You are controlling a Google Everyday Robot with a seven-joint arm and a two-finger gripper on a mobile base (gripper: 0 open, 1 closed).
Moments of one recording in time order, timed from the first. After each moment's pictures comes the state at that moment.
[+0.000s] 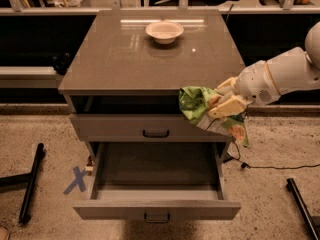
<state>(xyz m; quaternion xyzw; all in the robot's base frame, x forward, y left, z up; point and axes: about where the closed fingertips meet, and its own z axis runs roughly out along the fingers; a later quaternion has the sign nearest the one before) 0.533 -0.138 0.845 -0.58 0.70 0.24 0.34</state>
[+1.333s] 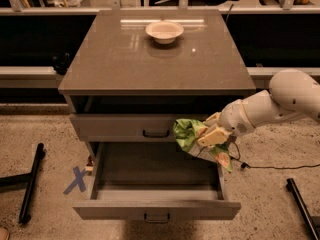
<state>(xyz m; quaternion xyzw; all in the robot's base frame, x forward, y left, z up) 0.536 -0.130 0.719 -0.55 0.73 0.28 0.29</state>
